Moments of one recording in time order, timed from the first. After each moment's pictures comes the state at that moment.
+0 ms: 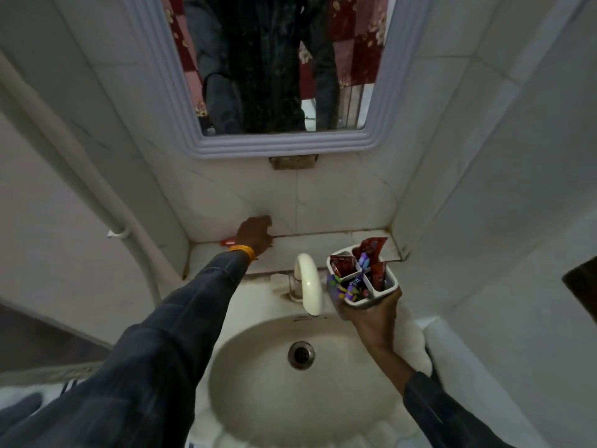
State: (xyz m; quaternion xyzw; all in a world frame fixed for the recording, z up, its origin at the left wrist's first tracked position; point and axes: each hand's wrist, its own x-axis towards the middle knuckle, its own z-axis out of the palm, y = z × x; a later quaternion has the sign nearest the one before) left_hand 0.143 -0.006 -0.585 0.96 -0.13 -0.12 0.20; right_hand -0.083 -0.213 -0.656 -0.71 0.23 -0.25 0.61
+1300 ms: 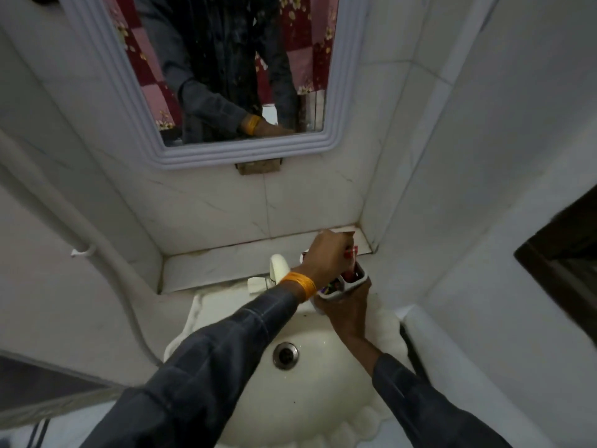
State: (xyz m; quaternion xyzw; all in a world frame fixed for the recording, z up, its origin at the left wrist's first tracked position) left_hand 0.004 -0.156 -0.513 0.89 -0.39 -0.04 0.22; right_hand -0.082 -0.211 -0.651 -0.76 0.22 -0.28 0.54
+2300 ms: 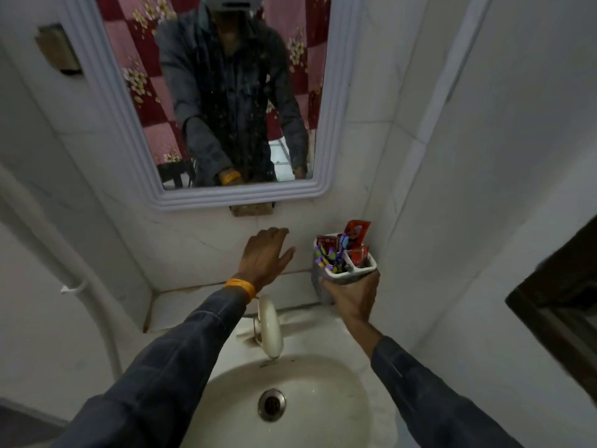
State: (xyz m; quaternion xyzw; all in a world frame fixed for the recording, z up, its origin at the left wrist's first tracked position) left_hand 0.100 -0.099 -0.512 0.94 -0.30 0.10 0.15; right_hand -0.008 -0.275 -0.598 -0.71 0.33 -0.31 0.54
